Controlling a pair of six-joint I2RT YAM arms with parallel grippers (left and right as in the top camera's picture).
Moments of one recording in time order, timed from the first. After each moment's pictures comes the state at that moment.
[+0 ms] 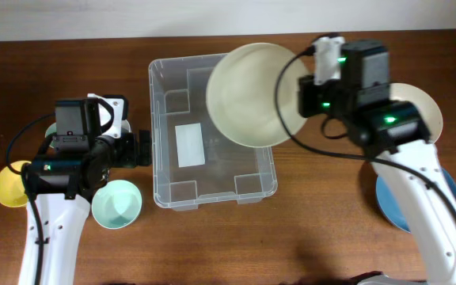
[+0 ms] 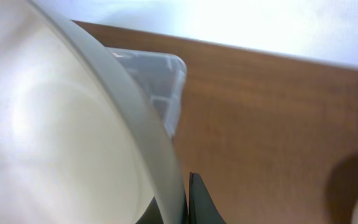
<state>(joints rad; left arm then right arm) -0.01 1.24 1.21 -0.92 0.10 0.02 0.26 1.45 1.49 -0.71 -0.11 0.04</state>
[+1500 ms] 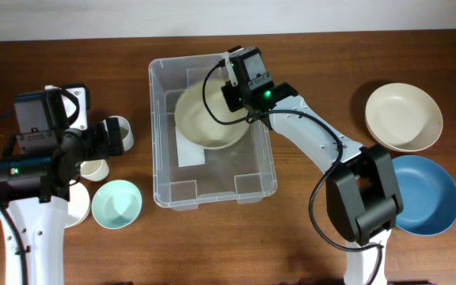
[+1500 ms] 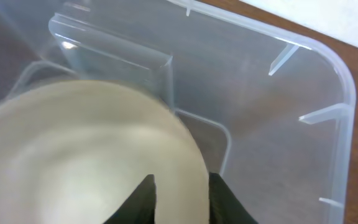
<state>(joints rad) 0.12 1.24 1.34 -0.98 0.02 0.02 0.47 2.09 1.65 -0.37 0.08 0.00</state>
